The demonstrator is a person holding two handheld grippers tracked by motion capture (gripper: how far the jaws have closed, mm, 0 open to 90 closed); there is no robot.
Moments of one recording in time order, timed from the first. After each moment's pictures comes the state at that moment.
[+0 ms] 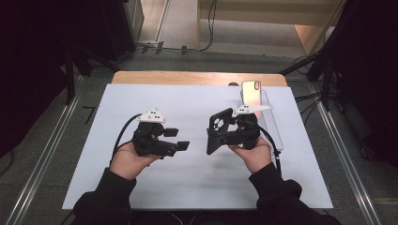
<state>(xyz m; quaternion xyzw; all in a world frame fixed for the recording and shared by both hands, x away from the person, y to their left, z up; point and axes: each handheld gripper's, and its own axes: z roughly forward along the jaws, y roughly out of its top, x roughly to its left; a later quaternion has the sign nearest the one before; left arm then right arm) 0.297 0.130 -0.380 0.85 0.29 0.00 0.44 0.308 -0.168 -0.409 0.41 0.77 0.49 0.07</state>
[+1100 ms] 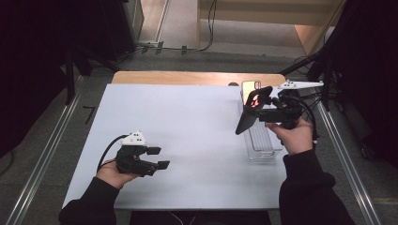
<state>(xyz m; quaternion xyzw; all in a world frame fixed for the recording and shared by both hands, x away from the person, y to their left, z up) 0.280 0.188 -0.438 0.86 0.29 0.00 0.42 0.325 -0.263 -0.351 0.45 0.73 0.50 0.10</state>
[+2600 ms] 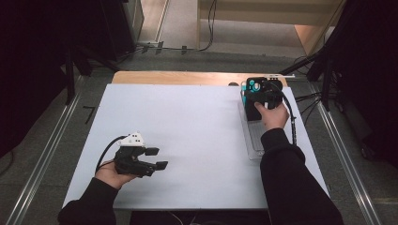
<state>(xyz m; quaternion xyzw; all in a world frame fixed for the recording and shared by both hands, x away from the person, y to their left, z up) 0.280 0.190 -0.442 0.86 0.29 0.00 0.41 0.451 -0.275 -0.449 0.62 0.66 0.37 0.18</state>
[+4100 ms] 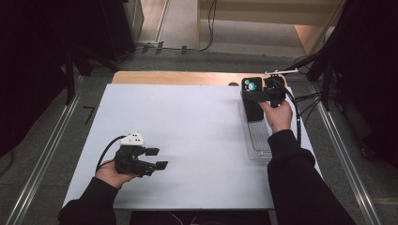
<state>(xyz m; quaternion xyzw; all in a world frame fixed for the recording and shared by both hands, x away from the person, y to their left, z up) 0.283 0.191 -0.443 0.86 0.30 -0.01 0.41 0.428 -0.267 -0.413 0.57 0.71 0.38 0.14</state>
